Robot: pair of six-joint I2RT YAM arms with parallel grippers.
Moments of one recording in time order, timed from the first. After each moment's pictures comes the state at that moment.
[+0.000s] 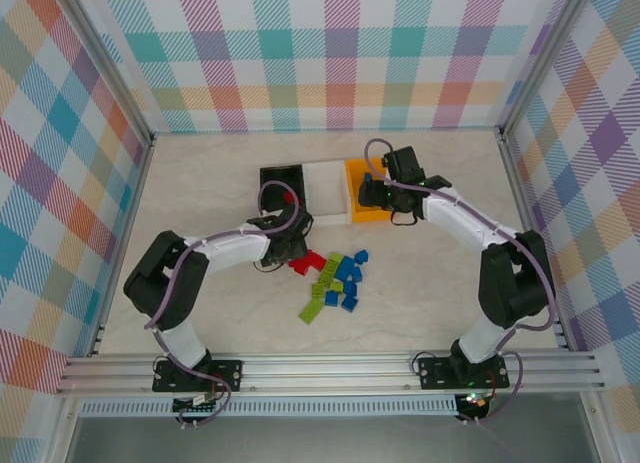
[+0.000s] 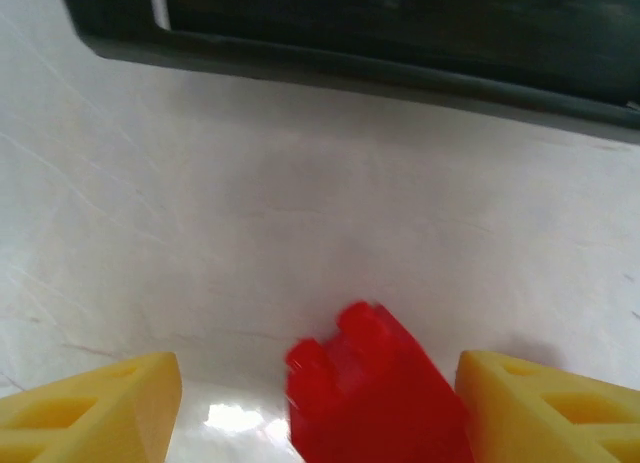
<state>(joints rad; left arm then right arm) -0.63 1.73 1.01 -0.50 -0.26 -0.87 0.42 1.65 1.25 -0.49 -0.05 0.45</state>
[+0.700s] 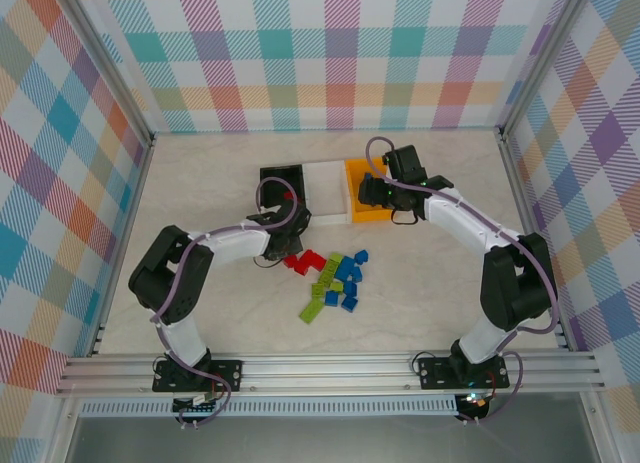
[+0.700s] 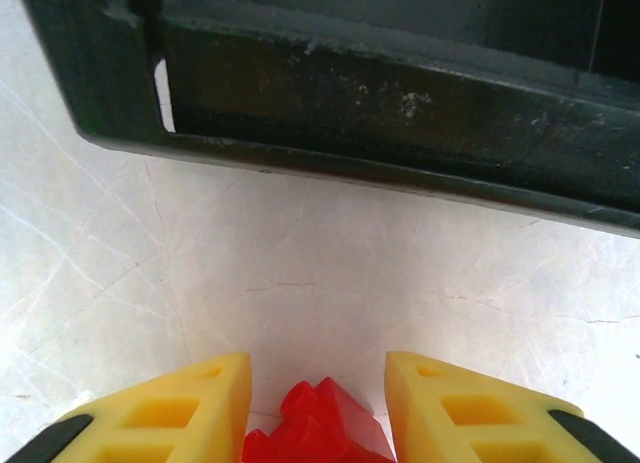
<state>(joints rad) -0.61 1.76 1.02 -0.45 -0.26 -0.86 0.42 1.64 1.25 -0.47 -0.05 0.45</state>
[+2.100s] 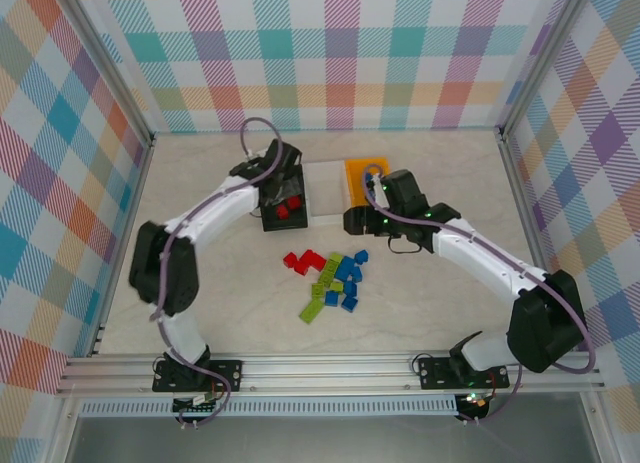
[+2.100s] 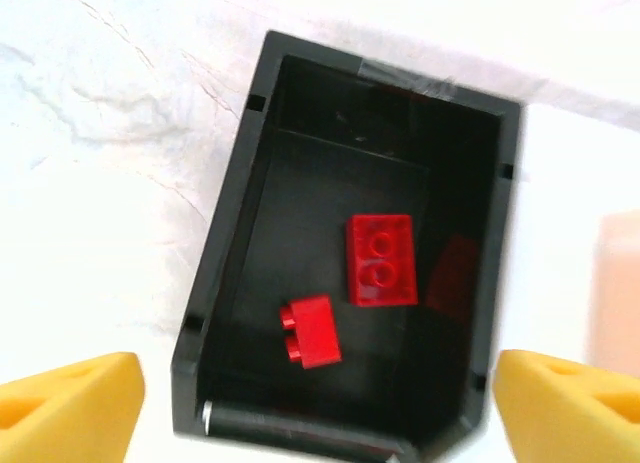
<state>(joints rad) -0.50 1.74 1.46 -0.69 -0.35 -0.77 0.58 1.40 1.05 -0.47 -0.21 0.44</state>
